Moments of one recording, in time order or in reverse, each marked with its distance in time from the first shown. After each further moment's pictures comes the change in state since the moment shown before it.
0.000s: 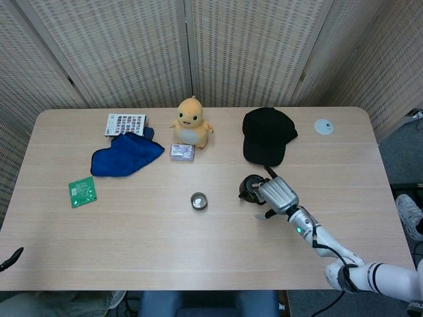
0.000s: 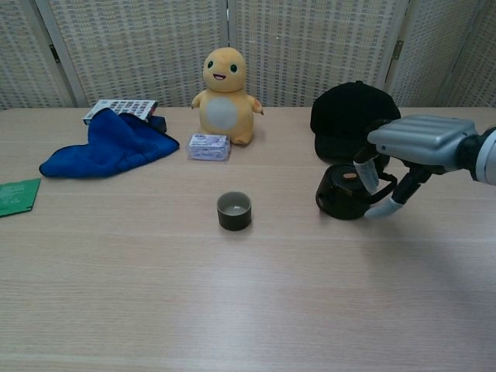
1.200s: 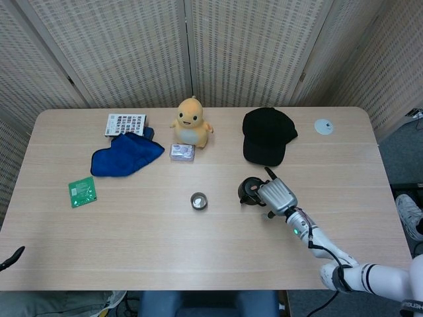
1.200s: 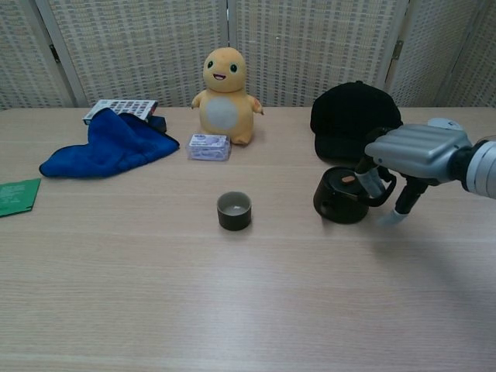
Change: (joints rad) left arm -0.007 -0.006 -0.004 0.012 -0.004 -0.012 -0.007; right arm -0.003 -0.051 -0.004 0.038 0.046 -0.003 -0.119
